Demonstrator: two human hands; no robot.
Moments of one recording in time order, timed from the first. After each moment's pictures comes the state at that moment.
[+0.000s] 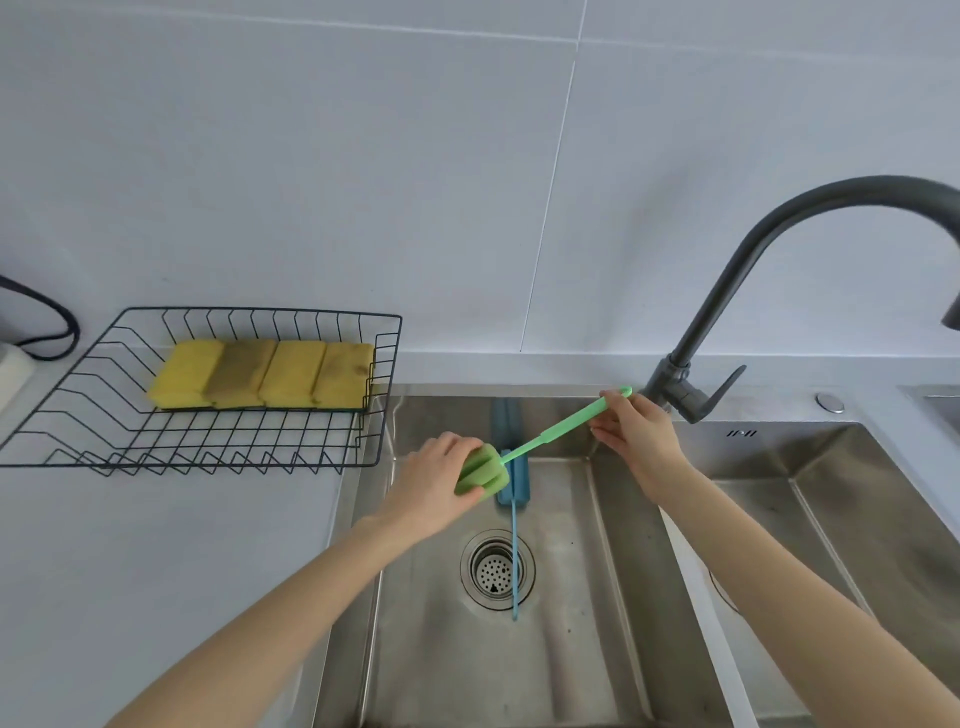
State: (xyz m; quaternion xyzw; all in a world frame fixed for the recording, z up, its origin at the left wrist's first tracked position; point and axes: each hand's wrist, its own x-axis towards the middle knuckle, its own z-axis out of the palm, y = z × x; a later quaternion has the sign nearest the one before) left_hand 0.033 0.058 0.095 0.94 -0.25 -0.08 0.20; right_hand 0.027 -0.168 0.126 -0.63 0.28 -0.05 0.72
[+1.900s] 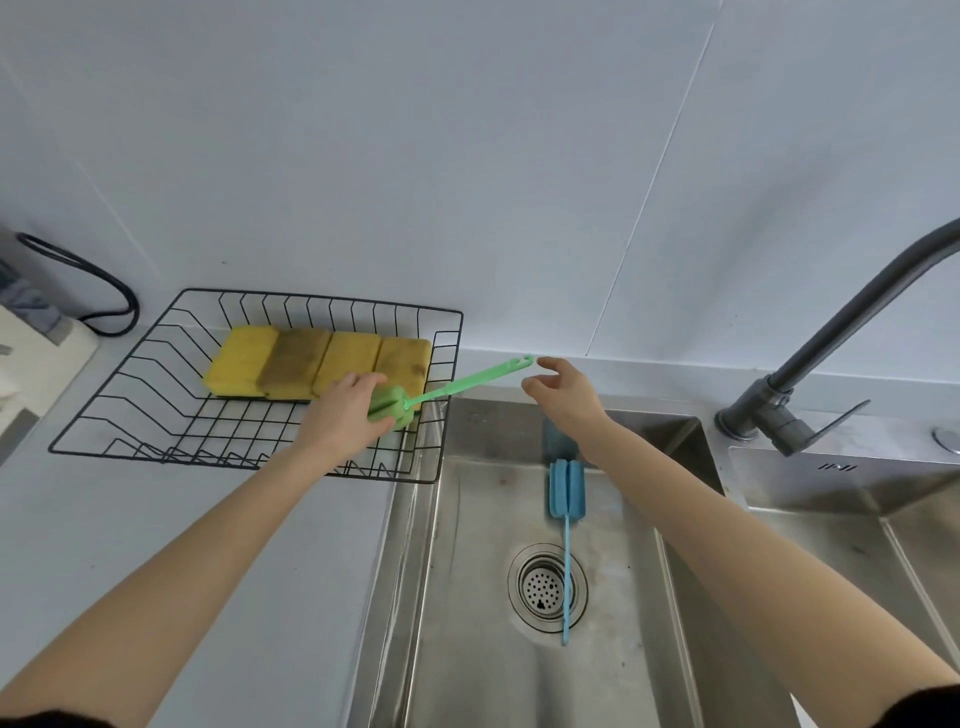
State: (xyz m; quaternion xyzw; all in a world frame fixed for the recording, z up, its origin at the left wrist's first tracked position) left_hand 0.122 0.182 0.115 0.98 -0.04 -0.09 0.16; right_hand 0.119 -0.052 0.125 -0.83 0.16 0.11 0.53
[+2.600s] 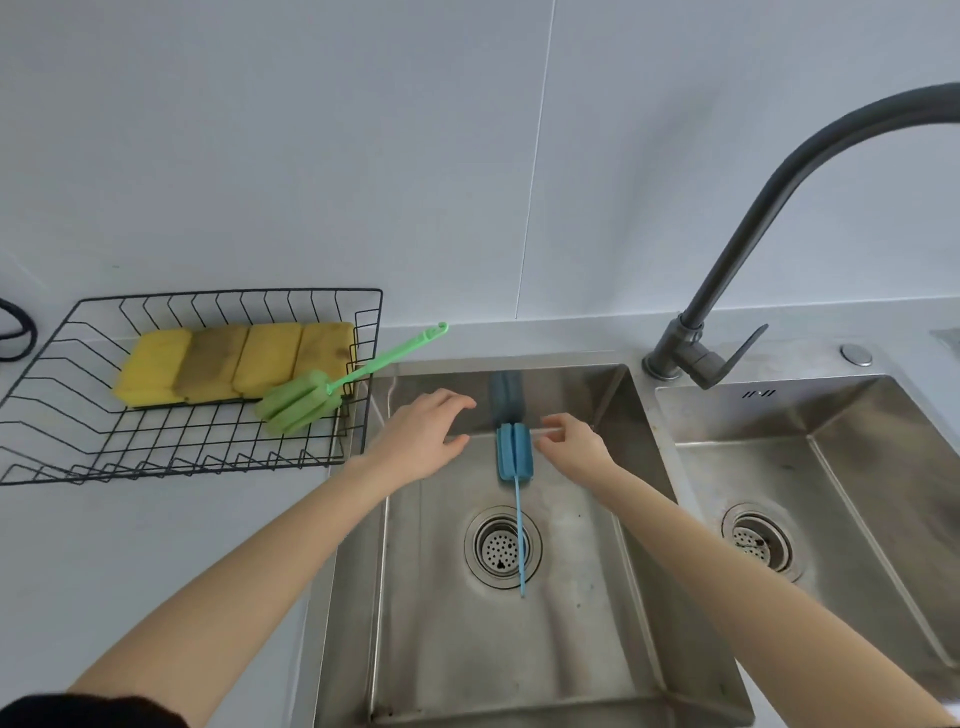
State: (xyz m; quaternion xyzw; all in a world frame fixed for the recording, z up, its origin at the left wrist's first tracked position) left_hand 0.085 0.054 0.093 0.94 -0.27 -0.13 0.16; right_hand 0.036 -0.127 0.075 -0.84 0.23 0.17 0.46
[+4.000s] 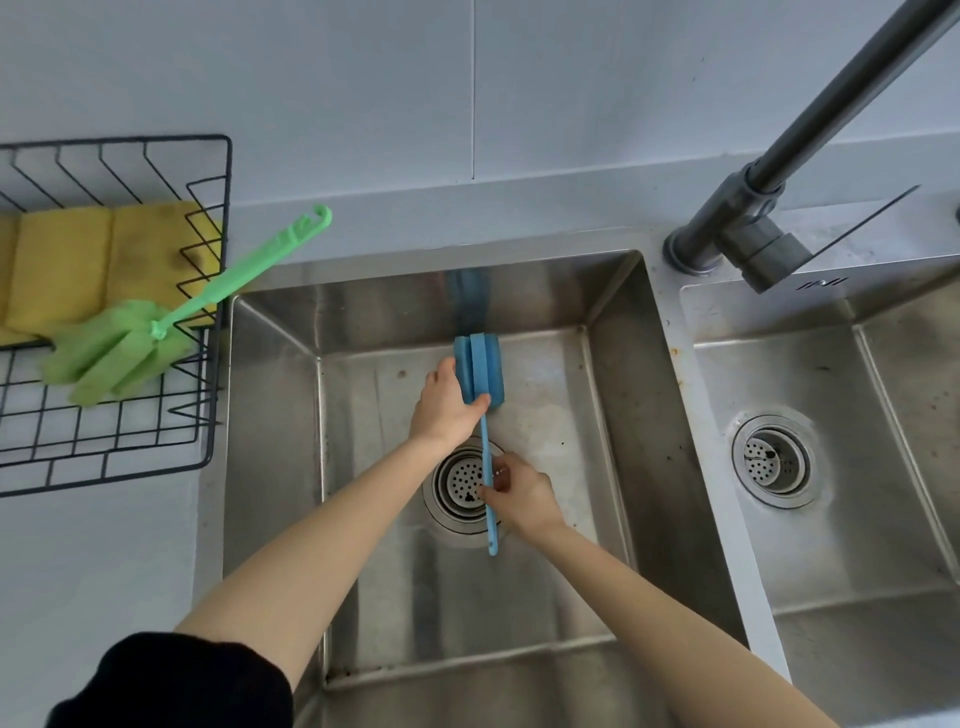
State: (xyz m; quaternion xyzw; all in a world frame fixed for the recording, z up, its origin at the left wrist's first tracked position) left_hand 0.103 -0.038 -0.065 0.90 0.02 -0.29 0.33; right_hand 0.004 -0.116 -0.074 -0.79 0.28 0.31 0.44
